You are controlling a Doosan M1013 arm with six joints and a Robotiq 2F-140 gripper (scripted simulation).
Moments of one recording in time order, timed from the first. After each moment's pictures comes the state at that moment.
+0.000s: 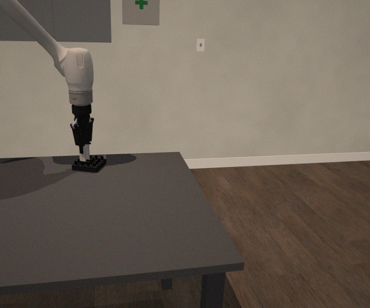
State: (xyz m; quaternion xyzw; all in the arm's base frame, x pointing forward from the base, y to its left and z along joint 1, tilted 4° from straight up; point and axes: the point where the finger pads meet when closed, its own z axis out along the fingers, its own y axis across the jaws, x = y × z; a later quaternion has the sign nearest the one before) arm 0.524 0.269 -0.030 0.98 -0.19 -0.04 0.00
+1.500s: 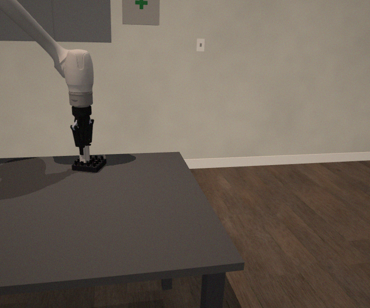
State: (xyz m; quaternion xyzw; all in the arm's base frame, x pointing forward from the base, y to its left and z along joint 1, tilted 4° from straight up) arm 0.524 0.270 -0.036 0.98 -0.19 -0.04 0.00
